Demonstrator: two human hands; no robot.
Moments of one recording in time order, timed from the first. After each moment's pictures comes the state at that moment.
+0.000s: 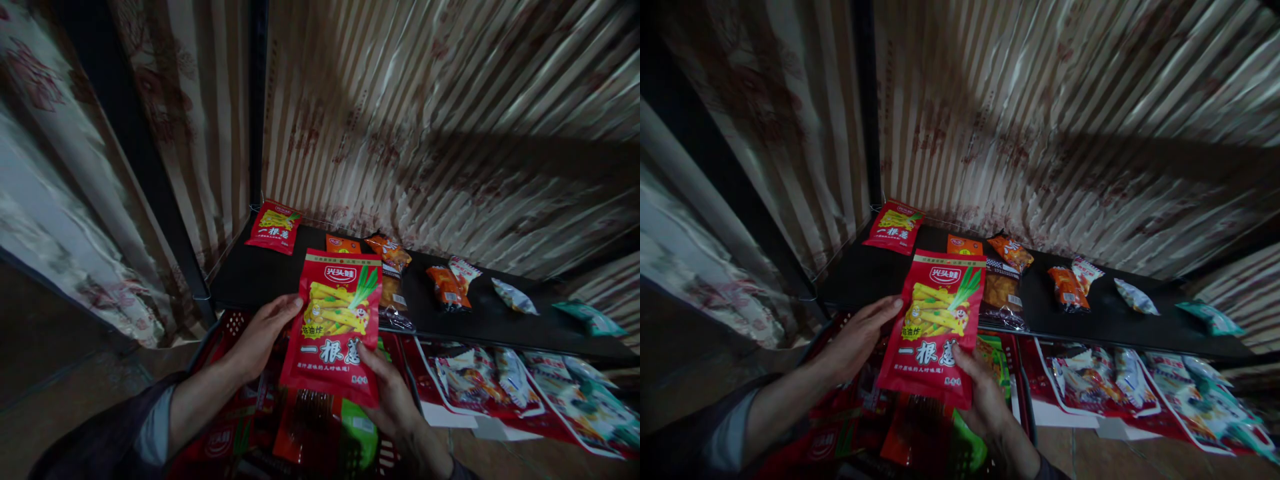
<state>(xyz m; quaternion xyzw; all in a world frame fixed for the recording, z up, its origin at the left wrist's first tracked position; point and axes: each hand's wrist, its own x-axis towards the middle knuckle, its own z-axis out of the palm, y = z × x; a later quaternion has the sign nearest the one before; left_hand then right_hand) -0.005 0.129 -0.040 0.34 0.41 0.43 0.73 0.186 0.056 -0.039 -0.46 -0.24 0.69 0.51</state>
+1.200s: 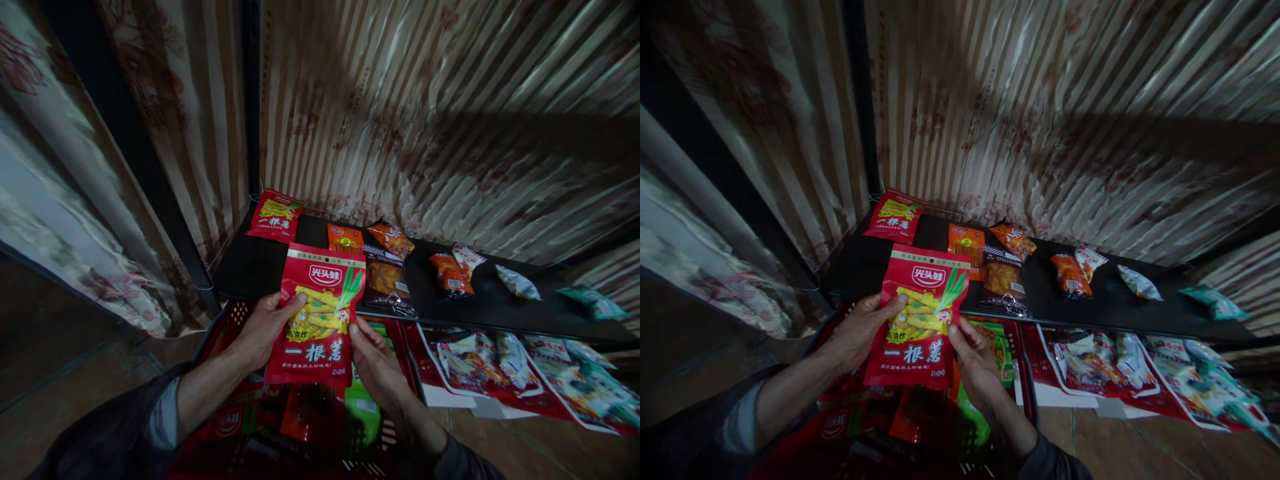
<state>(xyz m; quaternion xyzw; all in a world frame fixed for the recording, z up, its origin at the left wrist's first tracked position) 0.002 0.123 -0.035 0.24 0.38 0.43 0.79 0.179 0.066 -0.063 -0.45 -0.24 0.63 0.59</state>
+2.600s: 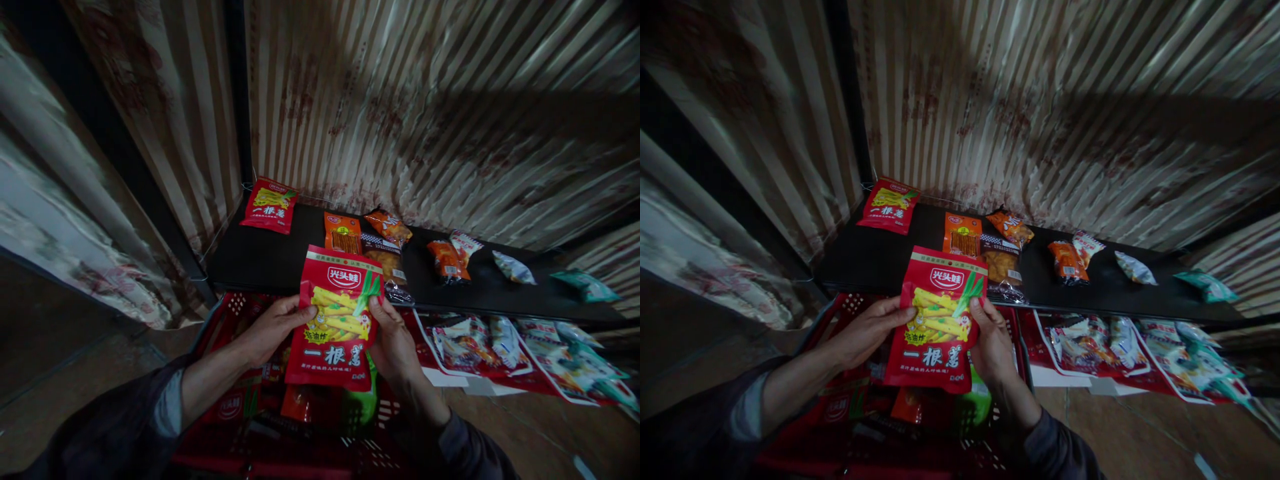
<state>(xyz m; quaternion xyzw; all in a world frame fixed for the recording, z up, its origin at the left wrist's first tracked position) 0.004 0.113 -0.046 0.33 0.33 0.33 0.82 0.195 0.075 -0.045 -0.49 -0.16 0.56 0.65</state>
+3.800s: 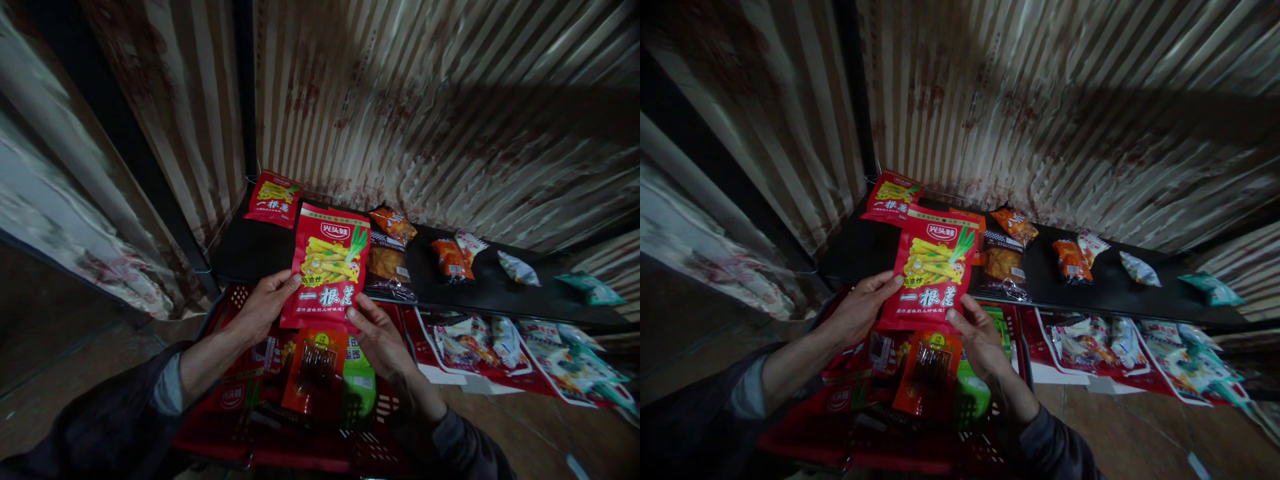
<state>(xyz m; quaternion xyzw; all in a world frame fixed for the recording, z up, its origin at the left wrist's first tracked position) -0.001 0.131 -0.044 0.31 0.40 0.43 0.75 0.192 0.071 -0.054 -0.49 -0.24 0.62 0.57</state>
